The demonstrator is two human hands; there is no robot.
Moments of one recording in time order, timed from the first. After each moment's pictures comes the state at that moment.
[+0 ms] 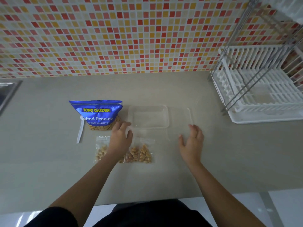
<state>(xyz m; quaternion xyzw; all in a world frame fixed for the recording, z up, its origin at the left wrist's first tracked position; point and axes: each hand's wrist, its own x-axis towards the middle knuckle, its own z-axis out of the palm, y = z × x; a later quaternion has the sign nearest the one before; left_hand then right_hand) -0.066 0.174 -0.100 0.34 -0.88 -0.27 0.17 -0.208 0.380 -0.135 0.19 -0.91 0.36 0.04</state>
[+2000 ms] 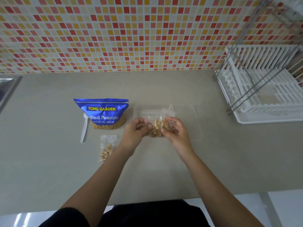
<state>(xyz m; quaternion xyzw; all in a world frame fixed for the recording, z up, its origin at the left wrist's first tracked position) -0.085 0.189 -0.067 0.35 -0.59 -0.71 0.15 -0.176 0.320 -0.074 0.14 -0.70 0.64 -0.27</state>
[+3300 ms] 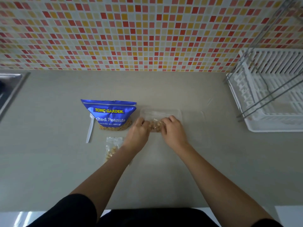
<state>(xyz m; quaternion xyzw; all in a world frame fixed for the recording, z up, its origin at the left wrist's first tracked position) -0.090 0.156 -0.100 0.23 -0.95 -0.19 0.12 -0.200 0.265 -0.096 0.41 -0.88 0.24 -0.08</state>
